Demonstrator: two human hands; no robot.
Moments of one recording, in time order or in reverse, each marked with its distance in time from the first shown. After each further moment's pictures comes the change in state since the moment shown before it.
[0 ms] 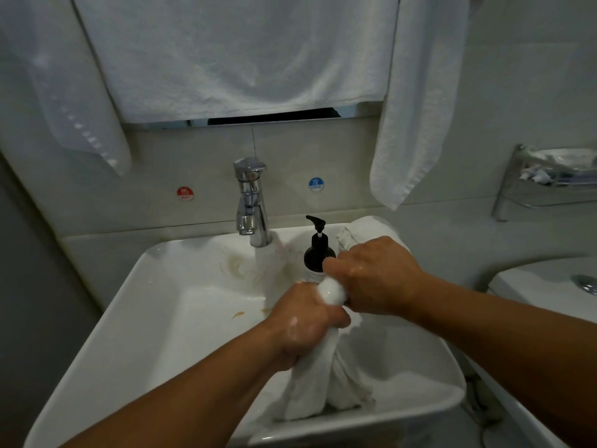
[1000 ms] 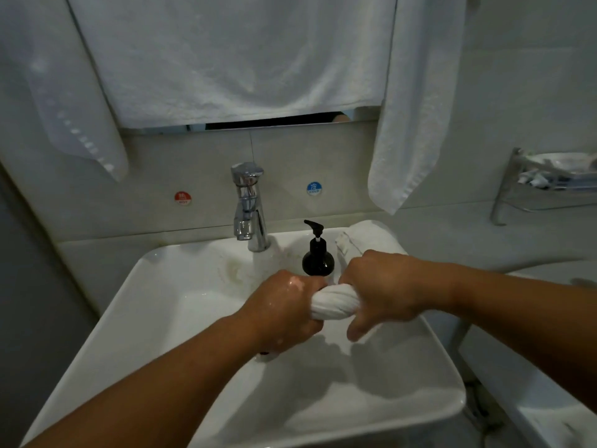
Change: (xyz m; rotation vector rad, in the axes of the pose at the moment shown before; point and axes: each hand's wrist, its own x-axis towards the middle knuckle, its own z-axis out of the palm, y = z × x) left_hand 0.018 0.001 -0.034 0.950 0.098 0.654; right_hand 0.015 0.000 -0.051 0.265 -0.780 0.296
